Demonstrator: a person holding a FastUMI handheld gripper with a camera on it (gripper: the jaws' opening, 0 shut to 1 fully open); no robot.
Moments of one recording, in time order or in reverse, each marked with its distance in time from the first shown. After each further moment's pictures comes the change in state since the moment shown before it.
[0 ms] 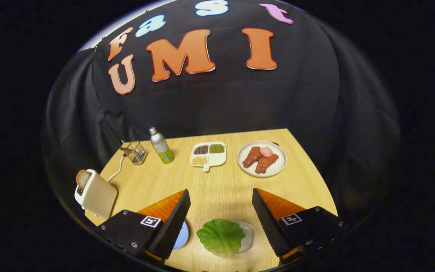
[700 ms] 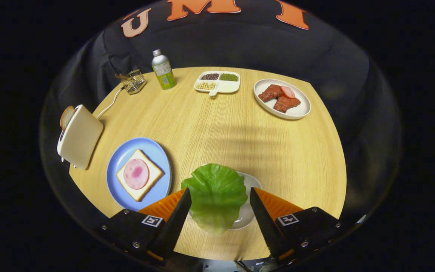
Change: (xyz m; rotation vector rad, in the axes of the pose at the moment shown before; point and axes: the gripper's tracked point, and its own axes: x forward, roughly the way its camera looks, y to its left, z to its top) arm 0.034 0.001 -0.142 -0.181 0.417 0.046
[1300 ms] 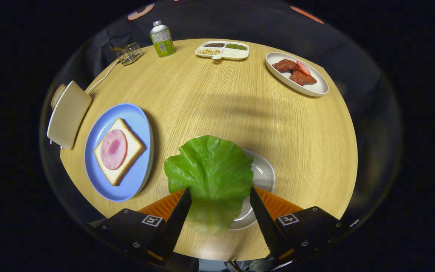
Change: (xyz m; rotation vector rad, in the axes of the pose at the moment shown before) arm 0.051 0.000 -0.039 -0.073 0.159 -0.017
